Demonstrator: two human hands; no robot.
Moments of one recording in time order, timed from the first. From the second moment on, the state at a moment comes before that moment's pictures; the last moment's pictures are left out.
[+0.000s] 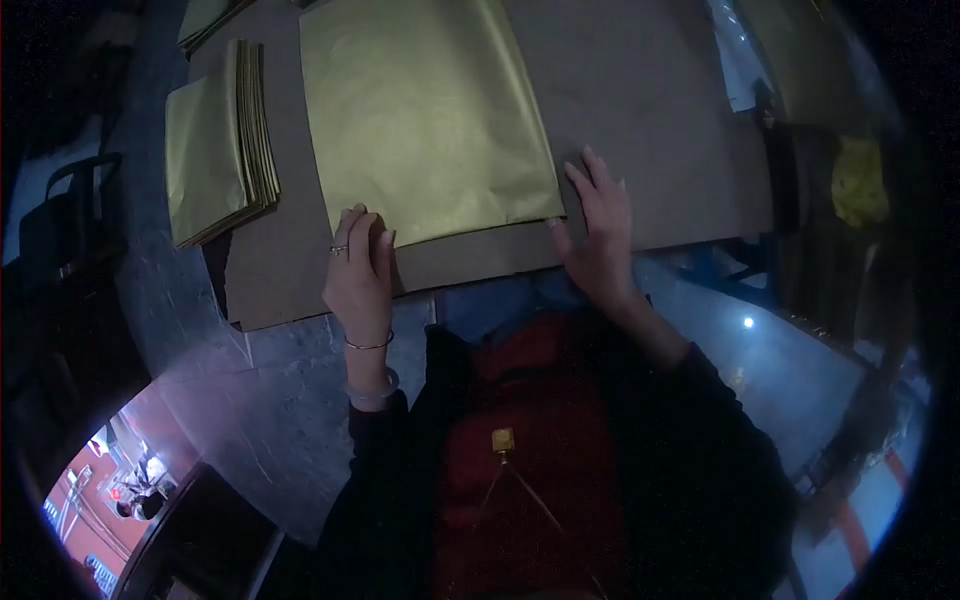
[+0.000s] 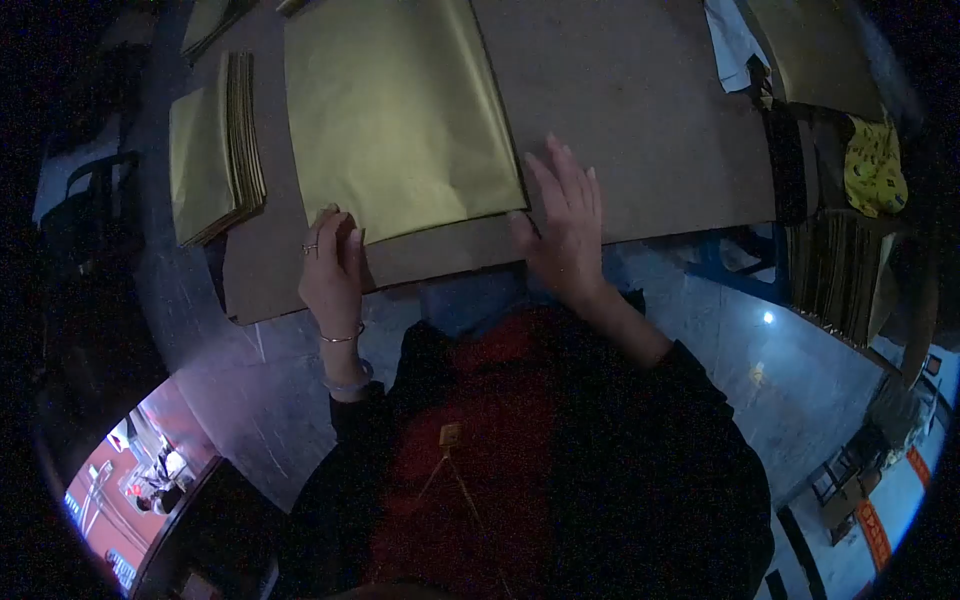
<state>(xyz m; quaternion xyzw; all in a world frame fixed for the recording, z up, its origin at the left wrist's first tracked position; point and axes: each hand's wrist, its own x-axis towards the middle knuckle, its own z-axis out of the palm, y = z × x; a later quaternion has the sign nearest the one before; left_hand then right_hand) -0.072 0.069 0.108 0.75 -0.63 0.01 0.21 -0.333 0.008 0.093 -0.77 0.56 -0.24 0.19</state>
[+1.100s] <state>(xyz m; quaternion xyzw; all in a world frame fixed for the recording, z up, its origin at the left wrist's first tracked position) -0.073 0.071 0.104 0.77 -0.60 0.04 0.23 -0.331 -0.042 0.109 -0.96 0.27 0.04 0.11</state>
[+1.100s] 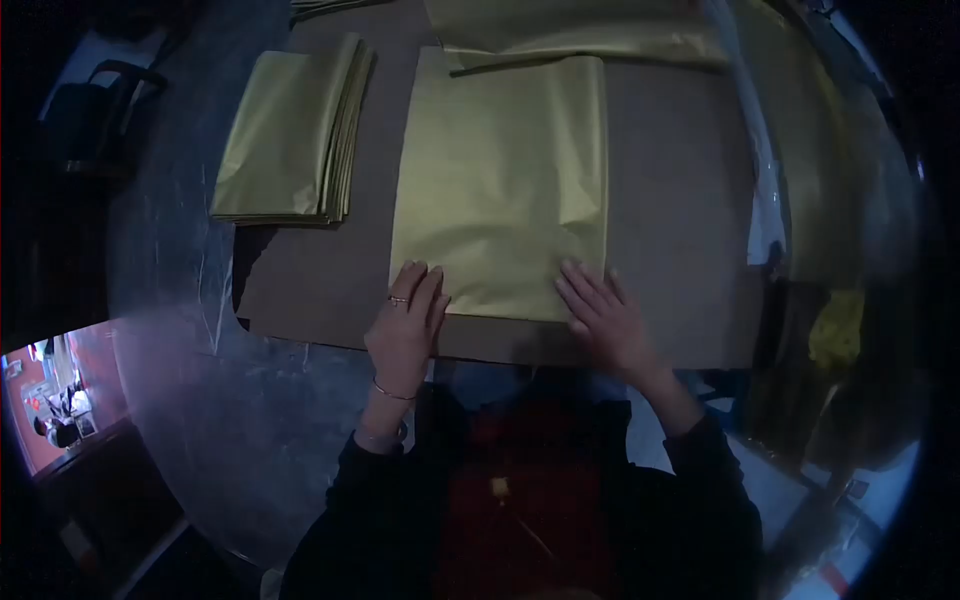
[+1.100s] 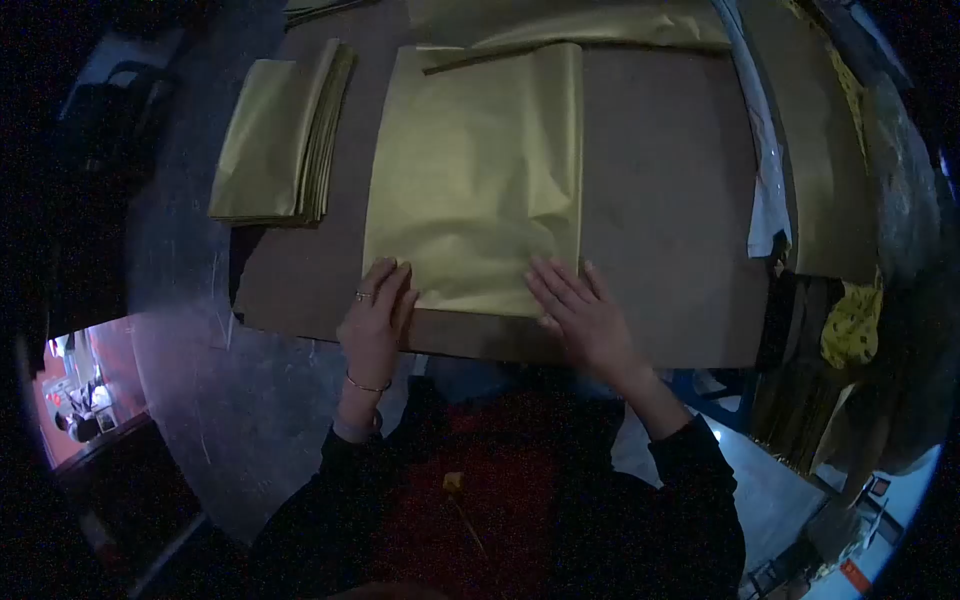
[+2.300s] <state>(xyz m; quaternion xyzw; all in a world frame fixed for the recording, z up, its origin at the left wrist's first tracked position) -0.089 0.074 0.106 0.80 -0.56 0.04 0.20 -0.300 -0.195 0.100 -0.95 0.29 -0.02 0.08</state>
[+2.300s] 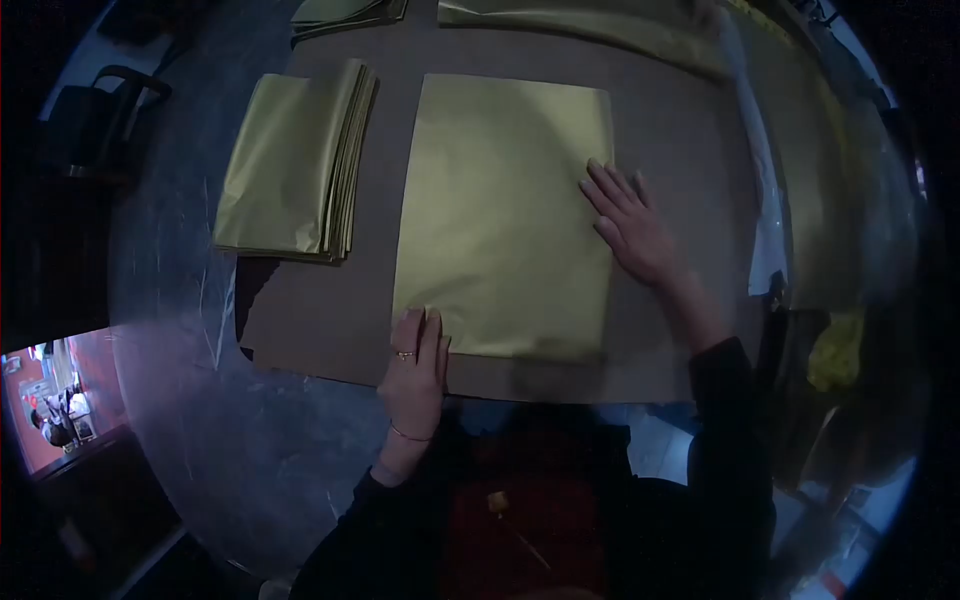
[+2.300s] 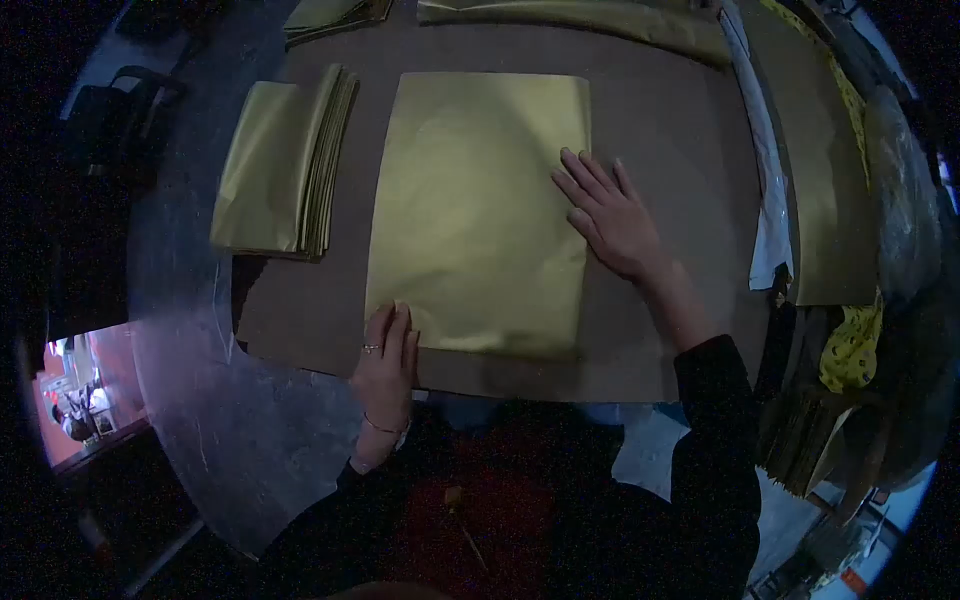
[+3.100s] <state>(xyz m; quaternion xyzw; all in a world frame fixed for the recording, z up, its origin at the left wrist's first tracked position) -0.106 0.067 0.111 0.83 -0.53 0.01 0.15 -0.275 -0.317 0.078 -0.94 0.33 -0.02 -0.03</state>
